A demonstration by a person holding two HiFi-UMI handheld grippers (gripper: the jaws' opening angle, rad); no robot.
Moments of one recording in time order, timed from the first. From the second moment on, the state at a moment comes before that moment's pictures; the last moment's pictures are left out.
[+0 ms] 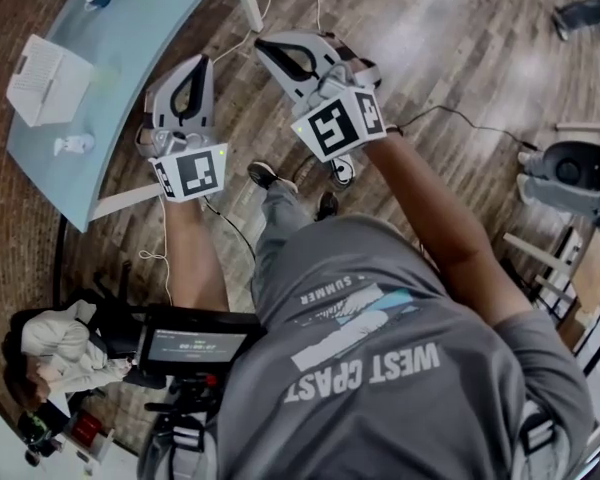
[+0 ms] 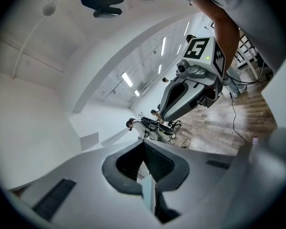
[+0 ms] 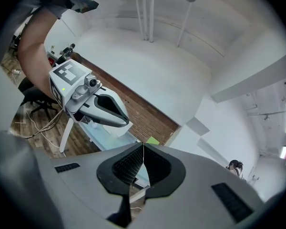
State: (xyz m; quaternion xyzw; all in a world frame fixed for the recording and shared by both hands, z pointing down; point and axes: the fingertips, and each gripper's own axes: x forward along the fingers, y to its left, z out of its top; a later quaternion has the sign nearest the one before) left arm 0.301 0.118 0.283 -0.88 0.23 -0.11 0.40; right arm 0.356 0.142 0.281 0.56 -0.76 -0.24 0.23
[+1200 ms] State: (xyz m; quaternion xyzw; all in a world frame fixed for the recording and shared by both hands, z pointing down) left arm 0.169 -0.120 0.289 -0.88 0.28 -0.10 0.37; right arm 0.224 -0.115 0.268 0.51 -0.79 -0.25 0.23
